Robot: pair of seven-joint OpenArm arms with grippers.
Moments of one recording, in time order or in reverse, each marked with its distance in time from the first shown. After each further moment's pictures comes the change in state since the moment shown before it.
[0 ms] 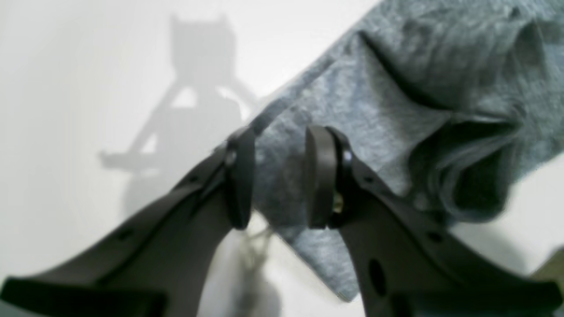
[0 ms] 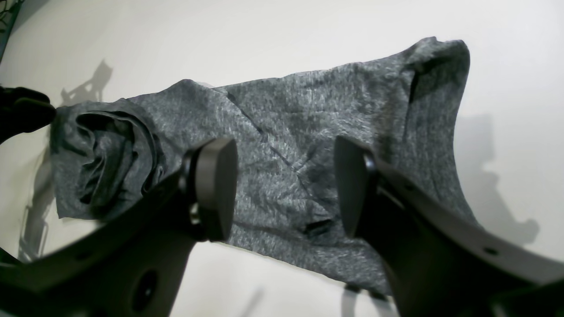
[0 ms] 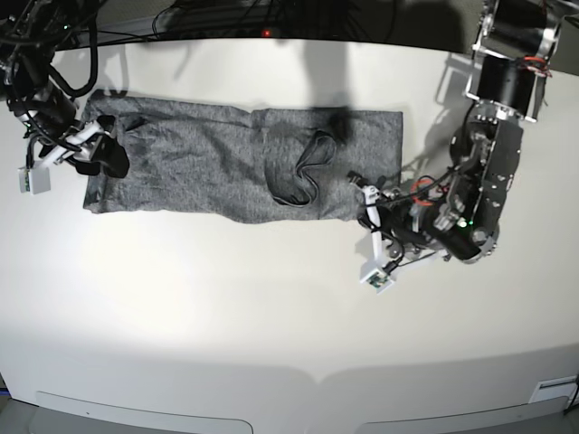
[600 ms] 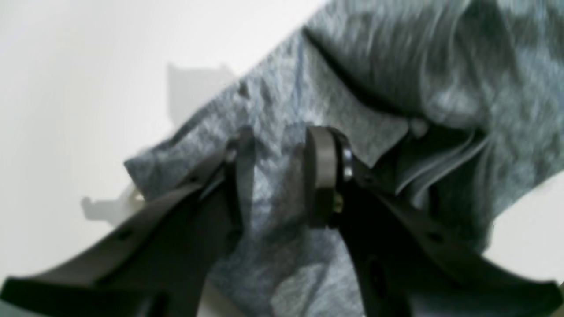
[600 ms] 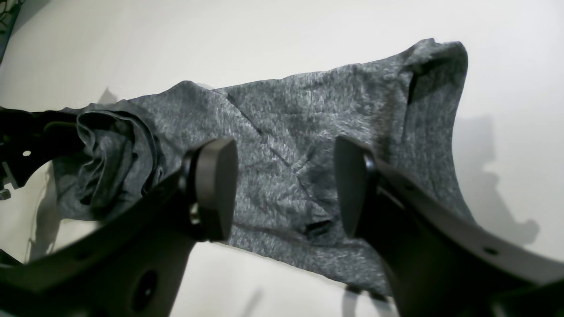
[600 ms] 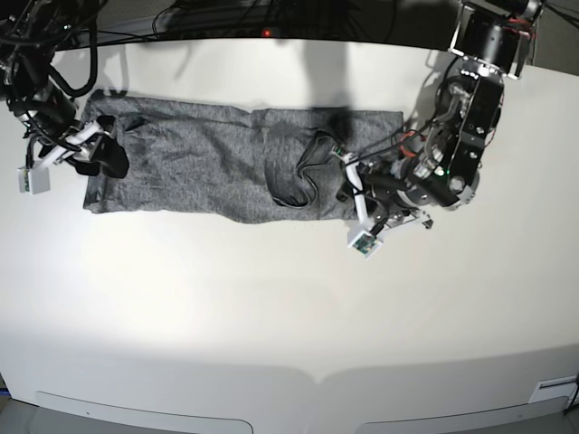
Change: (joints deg) left arm 9.0 3.7 0.0 0.0 8.3 0.4 -16.3; right arm 0.0 0.0 0.0 0.0 0.0 0.0 0.0
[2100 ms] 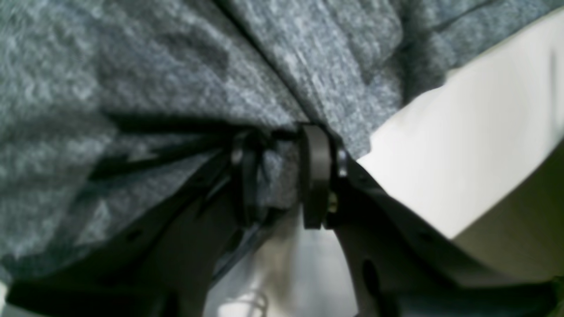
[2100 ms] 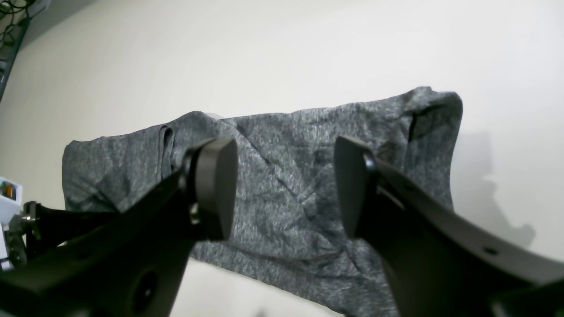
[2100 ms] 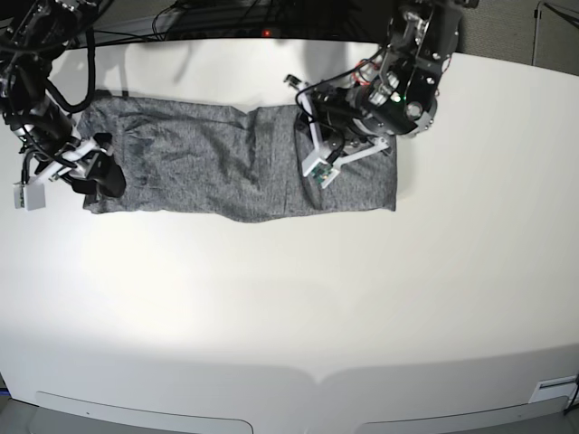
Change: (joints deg) left arm 15.0 9.2 -0.1 7.4 4.8 0.0 4.5; right arm 3.7 0.0 0.0 0.0 0.0 0.0 -0.3
